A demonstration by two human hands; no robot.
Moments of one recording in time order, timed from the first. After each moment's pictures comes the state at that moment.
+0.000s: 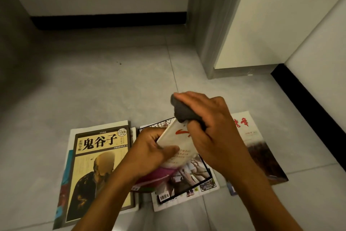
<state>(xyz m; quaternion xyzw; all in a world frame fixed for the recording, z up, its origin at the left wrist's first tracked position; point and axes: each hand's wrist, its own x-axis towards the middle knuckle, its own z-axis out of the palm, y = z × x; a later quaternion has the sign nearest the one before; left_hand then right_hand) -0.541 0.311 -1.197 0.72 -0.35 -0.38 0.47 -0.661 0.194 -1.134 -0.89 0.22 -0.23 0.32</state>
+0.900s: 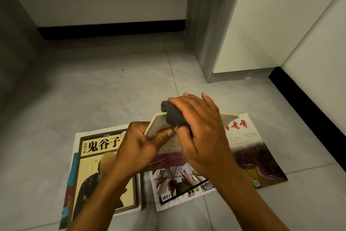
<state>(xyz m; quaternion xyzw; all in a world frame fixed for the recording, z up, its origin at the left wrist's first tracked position) -0.537 0.323 -1.159 0.72 -0.39 -0.24 0.52 -0.655 0.215 -1.139 -0.91 0.17 -0.33 0.21</state>
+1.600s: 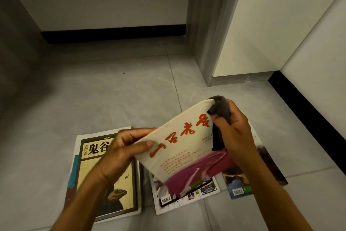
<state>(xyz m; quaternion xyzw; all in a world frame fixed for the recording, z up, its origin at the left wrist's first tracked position) -0.520 0.349 -1.162 0.64 -0.27 -0.42 0.59 -0.688 0.158 -1.157 -0.72 0.32 -0.29 0.54</state>
